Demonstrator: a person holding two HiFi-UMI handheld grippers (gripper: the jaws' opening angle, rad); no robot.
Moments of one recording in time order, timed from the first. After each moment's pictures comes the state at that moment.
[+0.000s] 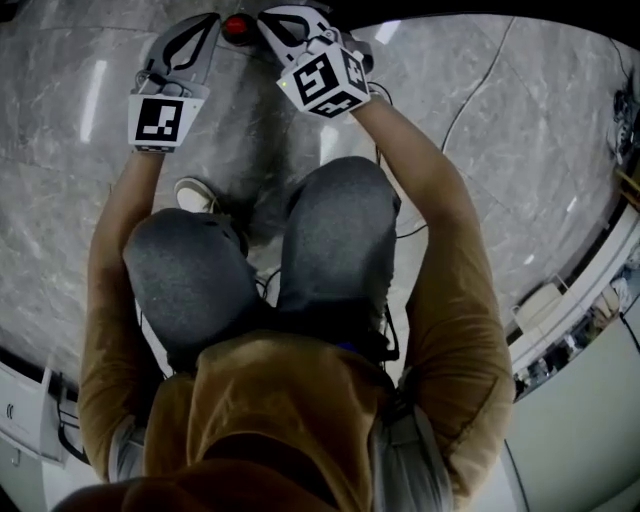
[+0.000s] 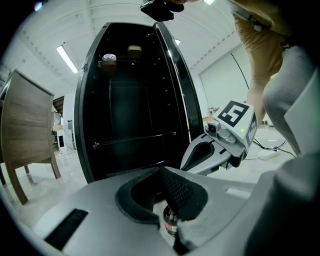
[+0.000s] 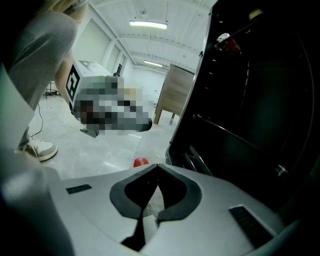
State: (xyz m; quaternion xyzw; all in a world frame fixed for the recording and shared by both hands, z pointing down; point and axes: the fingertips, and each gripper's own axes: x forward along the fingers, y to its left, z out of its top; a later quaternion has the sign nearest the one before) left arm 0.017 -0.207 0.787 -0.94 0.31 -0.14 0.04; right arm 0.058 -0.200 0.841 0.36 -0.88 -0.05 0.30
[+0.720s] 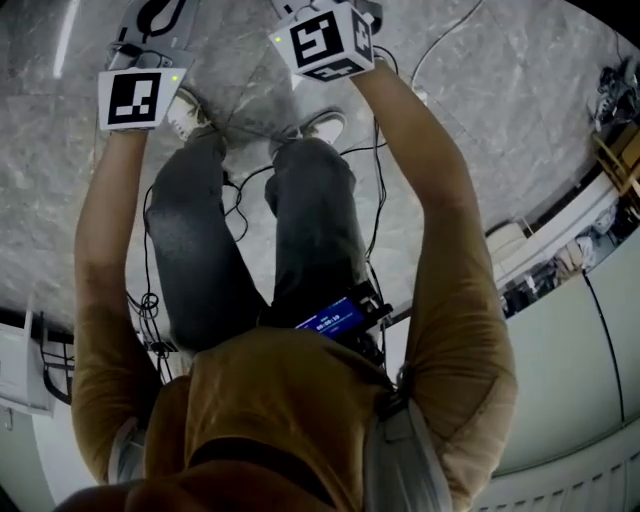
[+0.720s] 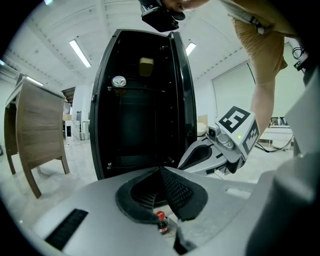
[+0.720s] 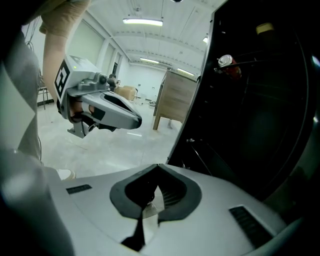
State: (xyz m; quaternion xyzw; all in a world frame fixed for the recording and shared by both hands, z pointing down) left arm 0.007 -0.158 0.609 -0.93 0.34 -0.11 0.01; right arm 0.057 -0.160 0.666 0.38 -0.87 -0.02 0.32
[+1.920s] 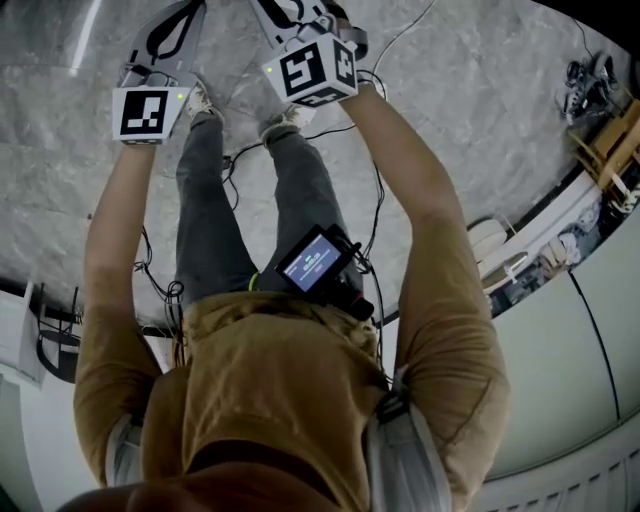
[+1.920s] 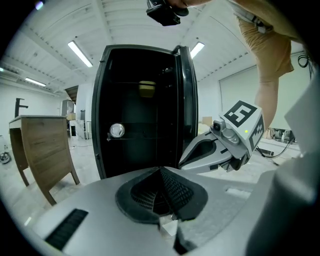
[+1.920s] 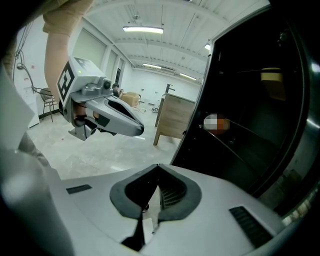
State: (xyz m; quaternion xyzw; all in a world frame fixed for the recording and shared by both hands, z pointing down) left arm -0.009 -0.142 0.356 -0.92 0.36 -0.16 -0.06; right arm 0.043 -0.140 0.392 0.35 -0.88 -0.02 0.33
